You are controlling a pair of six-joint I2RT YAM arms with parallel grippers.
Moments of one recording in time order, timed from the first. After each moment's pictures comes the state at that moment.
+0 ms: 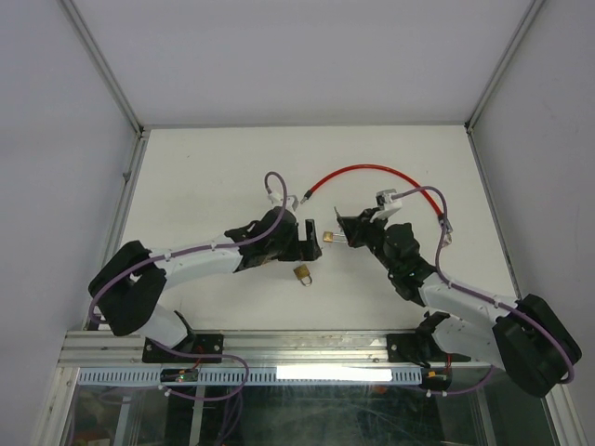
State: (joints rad) left arm -0.87 1.47 0.78 -0.07 -0.06 -0.81; right arm 0.66 1.07 0.33 0.62 0.10 0.45
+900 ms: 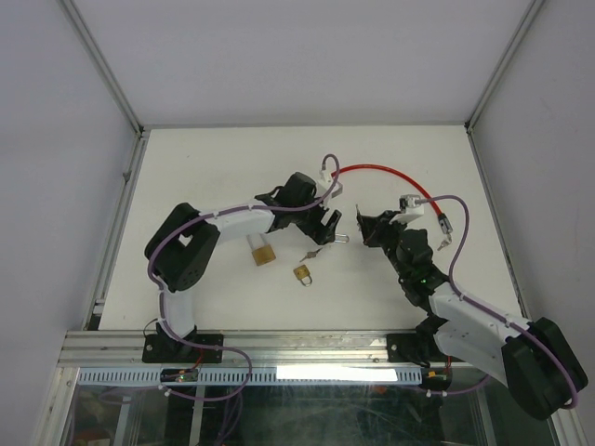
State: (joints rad) left arm -0.75 1.92 1.25 -0.09 0.30 -0.02; right arm 0.56 0.93 0.26 0.55 0.19 0.52
